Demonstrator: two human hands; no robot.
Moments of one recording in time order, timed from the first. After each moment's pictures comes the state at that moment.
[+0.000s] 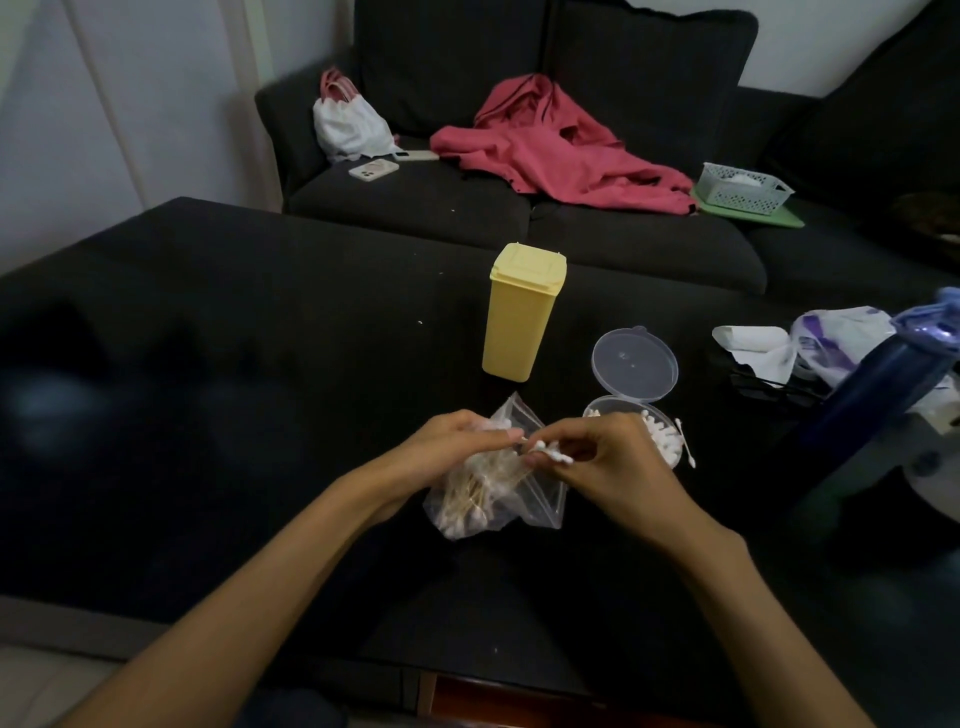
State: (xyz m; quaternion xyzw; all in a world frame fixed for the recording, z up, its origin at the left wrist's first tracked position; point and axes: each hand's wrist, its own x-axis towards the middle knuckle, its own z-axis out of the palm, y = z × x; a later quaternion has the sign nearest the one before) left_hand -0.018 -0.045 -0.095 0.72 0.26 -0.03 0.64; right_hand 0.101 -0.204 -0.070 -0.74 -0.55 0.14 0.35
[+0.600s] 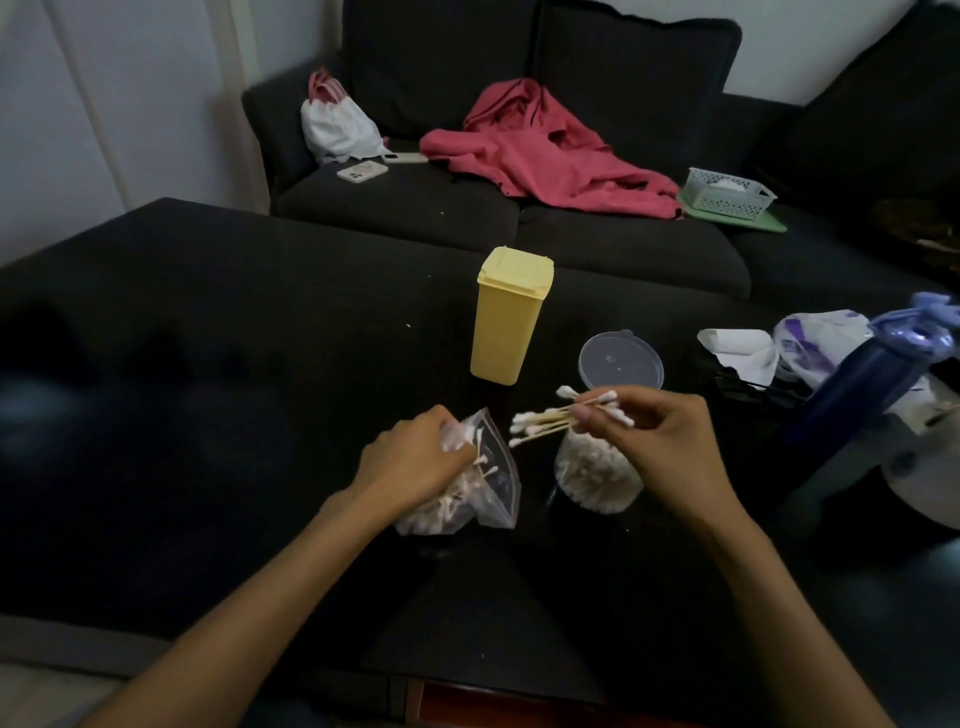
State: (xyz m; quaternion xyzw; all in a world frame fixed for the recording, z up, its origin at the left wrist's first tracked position) left_hand -0.012 -0.049 -0.098 0.88 0.35 0.01 0.33; right_hand 0.123 -0.223 -0.059 -0.71 -0.43 0.11 0.55
